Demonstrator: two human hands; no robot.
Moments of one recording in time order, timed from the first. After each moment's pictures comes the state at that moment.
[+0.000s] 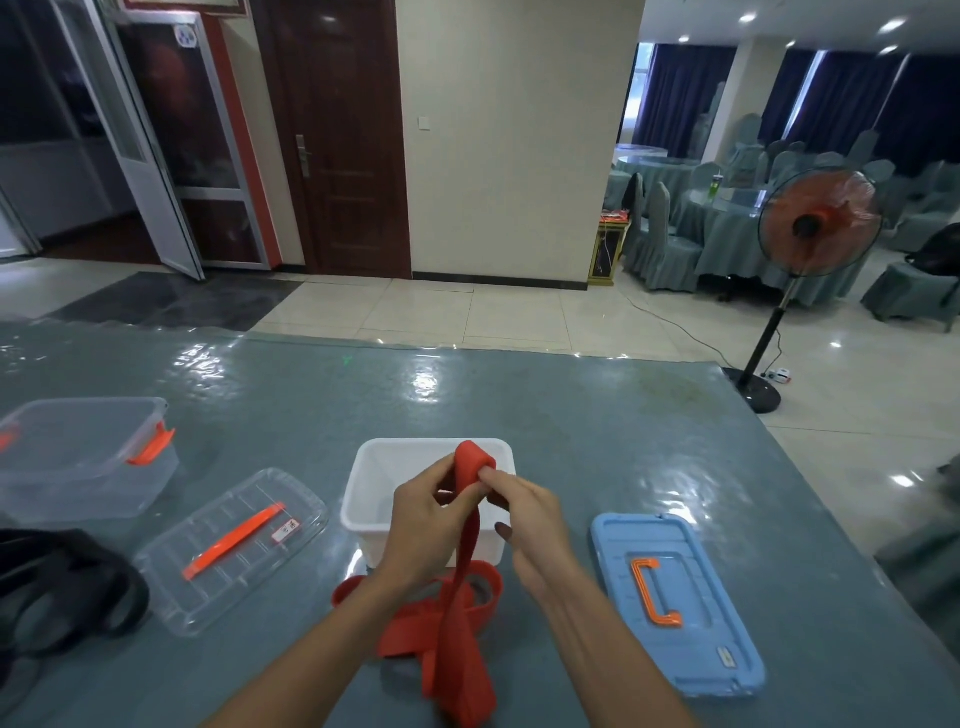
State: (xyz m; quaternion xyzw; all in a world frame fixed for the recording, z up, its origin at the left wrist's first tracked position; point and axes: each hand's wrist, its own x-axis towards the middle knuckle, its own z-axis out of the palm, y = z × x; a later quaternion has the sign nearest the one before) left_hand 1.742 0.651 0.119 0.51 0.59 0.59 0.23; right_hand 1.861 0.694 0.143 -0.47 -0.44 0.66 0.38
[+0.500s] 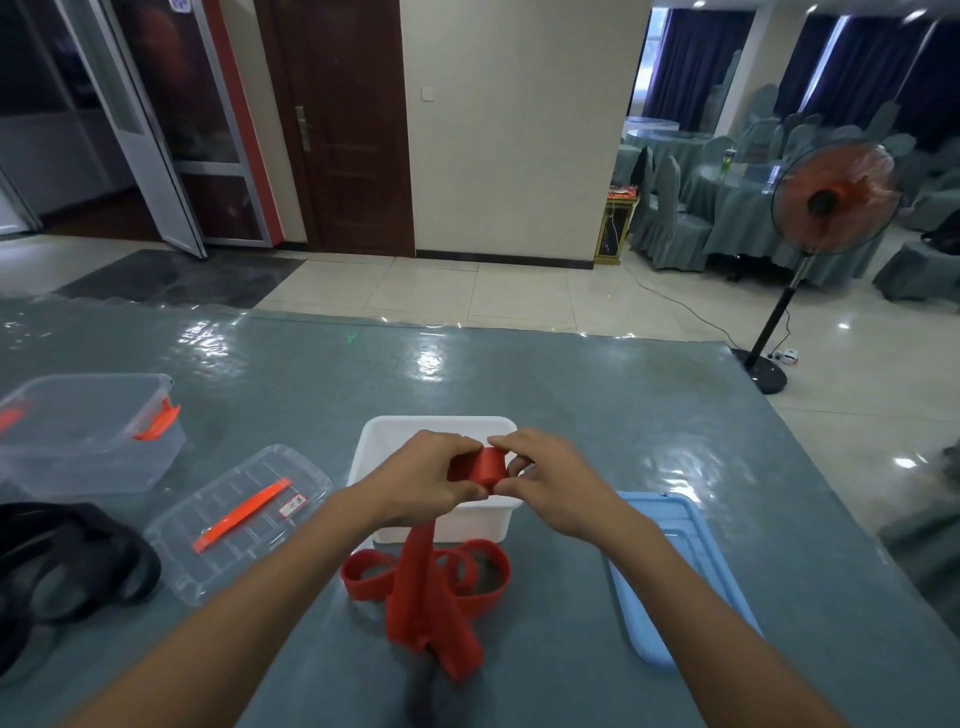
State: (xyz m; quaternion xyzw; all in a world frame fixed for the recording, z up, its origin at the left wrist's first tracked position) left_hand 1.700 0.657 0.158 0.72 0.61 0.26 0.20; right_hand 1.896 0.725 0.164 -0.33 -0.87 0.31 0.19
